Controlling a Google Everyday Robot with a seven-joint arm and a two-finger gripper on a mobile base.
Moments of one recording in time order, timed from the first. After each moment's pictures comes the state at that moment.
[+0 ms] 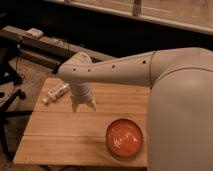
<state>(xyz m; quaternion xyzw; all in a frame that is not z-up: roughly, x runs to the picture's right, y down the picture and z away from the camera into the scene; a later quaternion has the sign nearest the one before) -0.104 0.102 0.703 -0.26 0.23 0.64 0.68</state>
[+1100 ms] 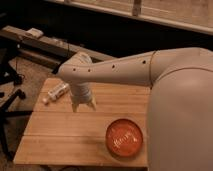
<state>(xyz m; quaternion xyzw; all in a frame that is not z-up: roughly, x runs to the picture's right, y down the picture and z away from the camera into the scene) -0.103 0.103 0.703 -0.26 0.23 0.64 0.68</state>
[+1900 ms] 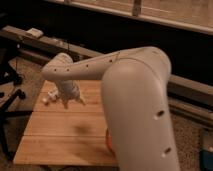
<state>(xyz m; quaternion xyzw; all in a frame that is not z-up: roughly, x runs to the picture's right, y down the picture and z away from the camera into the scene) -0.171 0.088 0.773 -0.23 0.26 0.61 0.71</state>
